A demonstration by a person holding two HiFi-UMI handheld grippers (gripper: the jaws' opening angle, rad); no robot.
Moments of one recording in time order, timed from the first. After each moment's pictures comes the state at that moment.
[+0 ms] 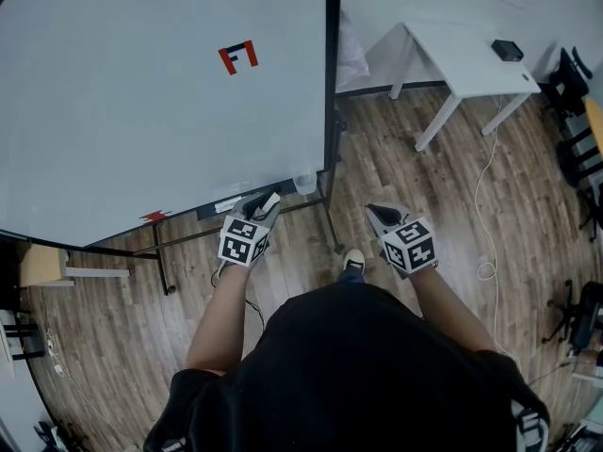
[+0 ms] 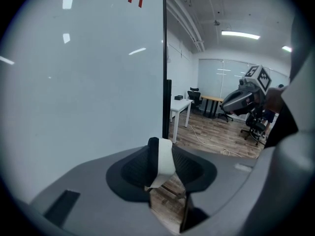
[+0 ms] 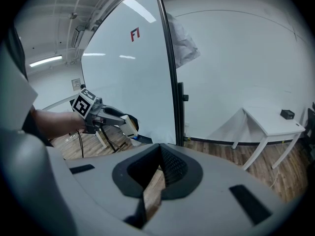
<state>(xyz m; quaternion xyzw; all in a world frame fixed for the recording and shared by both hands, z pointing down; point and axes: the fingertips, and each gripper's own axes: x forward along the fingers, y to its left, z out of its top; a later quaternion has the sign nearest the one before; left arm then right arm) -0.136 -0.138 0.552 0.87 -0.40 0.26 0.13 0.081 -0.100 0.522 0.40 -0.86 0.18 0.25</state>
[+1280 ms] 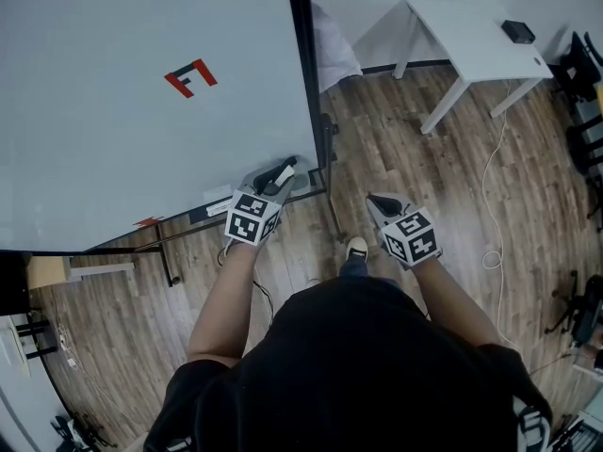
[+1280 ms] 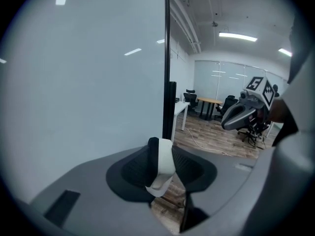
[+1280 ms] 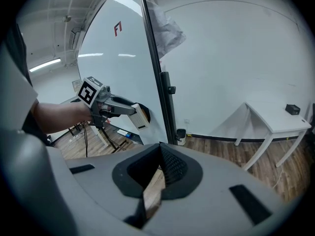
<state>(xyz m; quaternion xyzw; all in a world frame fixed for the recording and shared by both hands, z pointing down) -0.067 -0.225 0.544 0.88 -0.38 0.25 0.13 0.105 -0.156 0.554 0.38 -0.86 0.20 0.26</state>
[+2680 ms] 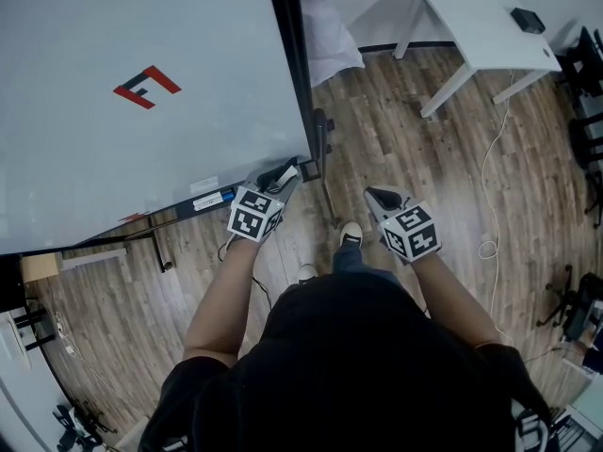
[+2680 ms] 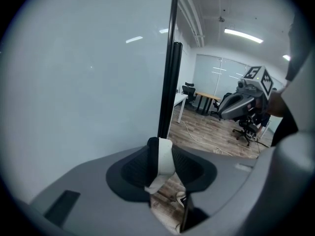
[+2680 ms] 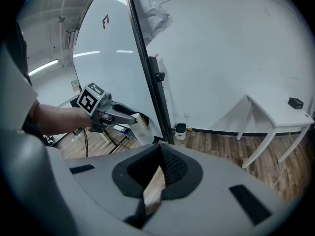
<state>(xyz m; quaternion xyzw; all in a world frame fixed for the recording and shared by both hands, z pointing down) -0.045 -0.235 0.616 0.88 -0.35 0.28 0.18 0.118 -0.183 0.589 0.37 -0.86 0.23 0.28</state>
